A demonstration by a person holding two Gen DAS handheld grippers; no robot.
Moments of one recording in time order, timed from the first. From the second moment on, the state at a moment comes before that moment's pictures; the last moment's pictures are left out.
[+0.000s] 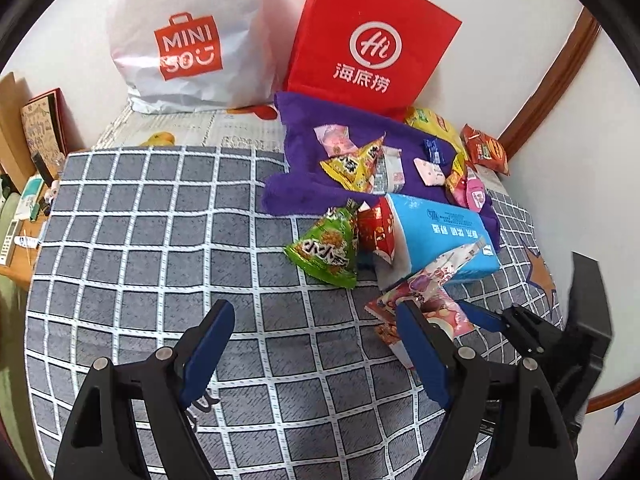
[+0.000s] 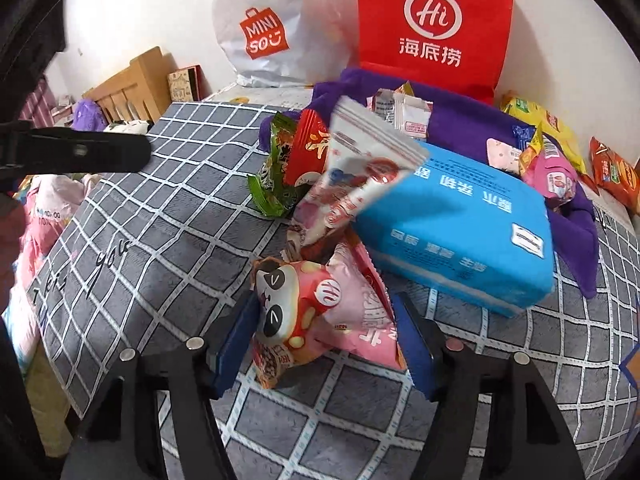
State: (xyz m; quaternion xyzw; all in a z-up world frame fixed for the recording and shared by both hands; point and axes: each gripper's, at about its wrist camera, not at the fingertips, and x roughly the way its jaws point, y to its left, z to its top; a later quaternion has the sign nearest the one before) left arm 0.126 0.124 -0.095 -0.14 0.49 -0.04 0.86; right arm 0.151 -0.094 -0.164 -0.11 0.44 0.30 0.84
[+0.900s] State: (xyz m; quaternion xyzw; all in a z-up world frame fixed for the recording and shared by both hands) left arm 0.197 0.085 -0.167 -0.05 0.51 0.01 0.86; right arm 0.179 -0.235 -0.170 0.02 0.43 0.16 0.89
